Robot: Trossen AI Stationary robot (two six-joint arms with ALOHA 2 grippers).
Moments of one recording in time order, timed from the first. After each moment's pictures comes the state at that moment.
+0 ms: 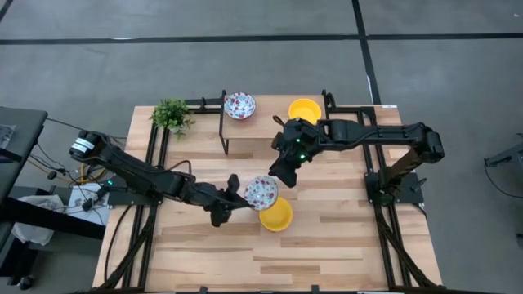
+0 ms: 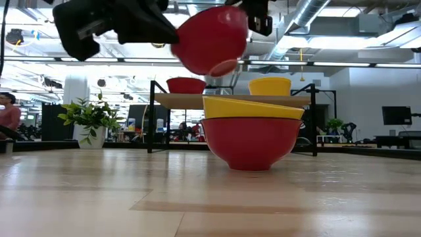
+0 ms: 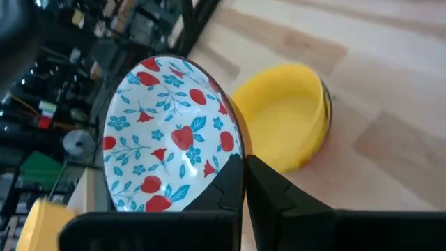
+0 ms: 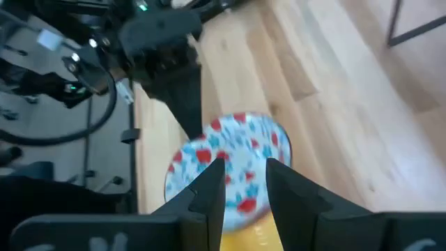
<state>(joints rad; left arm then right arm) -0.38 1.35 0.74 0.13 -0.29 0.87 -0.05 1.56 1.49 -0.69 -0.29 0.39</state>
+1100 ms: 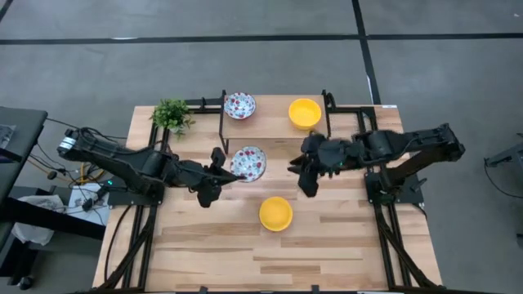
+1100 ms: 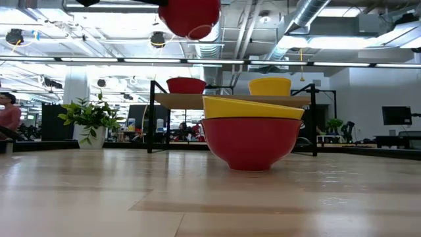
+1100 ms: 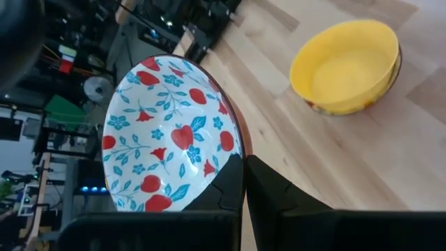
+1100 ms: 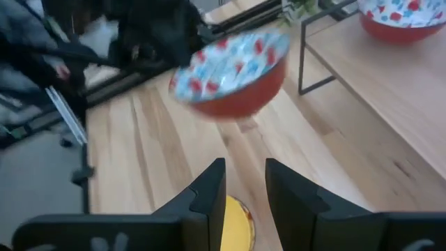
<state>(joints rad) -0.32 1.16 1.03 -0.43 -0.43 0.83 0.23 1.36 1.52 -0.84 0.28 0.51</state>
